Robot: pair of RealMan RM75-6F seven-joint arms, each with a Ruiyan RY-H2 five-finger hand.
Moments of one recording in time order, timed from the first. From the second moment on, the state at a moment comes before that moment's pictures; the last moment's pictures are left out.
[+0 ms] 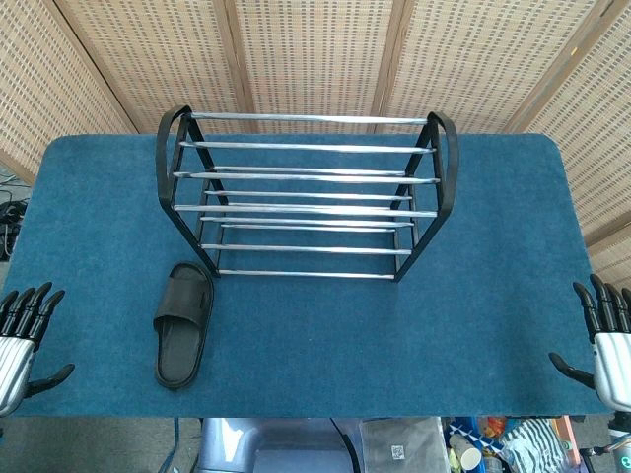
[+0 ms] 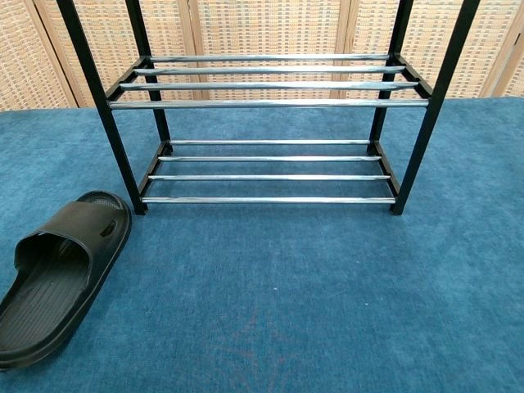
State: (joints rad) left arm -0.02 -1.03 0.03 -1.76 1.64 1.56 0.18; right arm 0.01 -1.08 0.09 -1.65 -1.53 1.59 -0.10
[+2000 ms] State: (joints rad) left arm -0.75 -1.50 0.39 -0.63 2.34 1.46 -0.13; right arm 0.04 -1.11 0.13 -1.61 -1.35 1.49 -0.17
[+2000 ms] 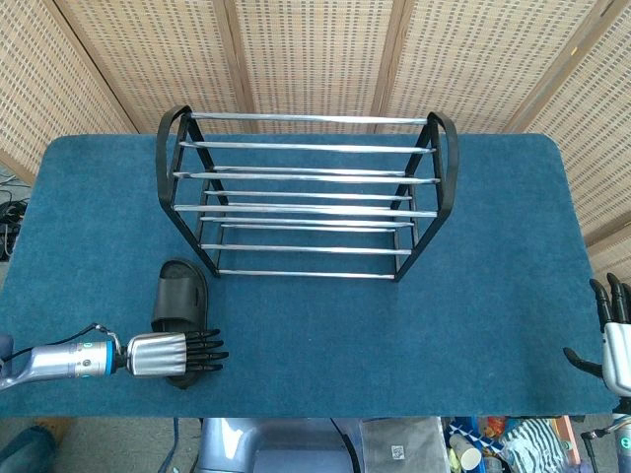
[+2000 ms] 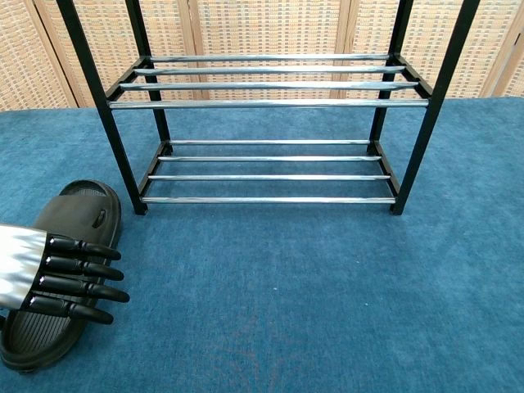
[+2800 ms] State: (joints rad) left arm -0.80 -1.50 0.44 -0.67 2.29 1.39 -0.11; right arm 0.04 -1.11 0.13 -1.61 -1.35 1.49 -0.16
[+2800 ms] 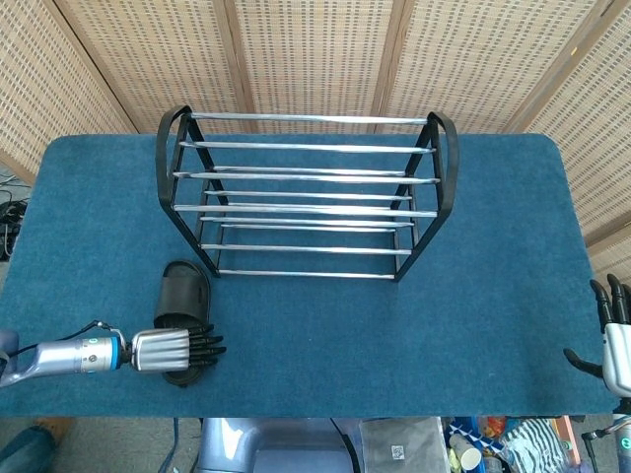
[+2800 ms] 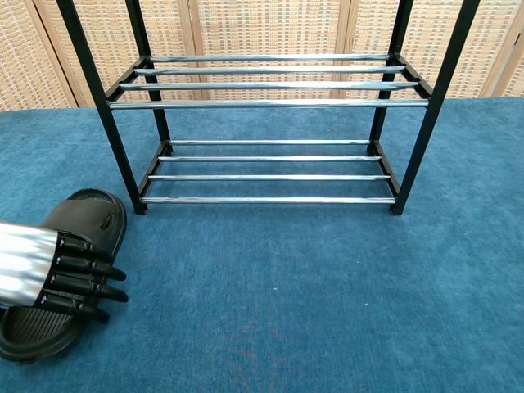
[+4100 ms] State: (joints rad) left arm -0.88 -1.32 0.44 -1.26 2.36 1.21 0.53; right arm 0.03 -1.08 0.12 -1.62 -1.38 1.50 -0.09
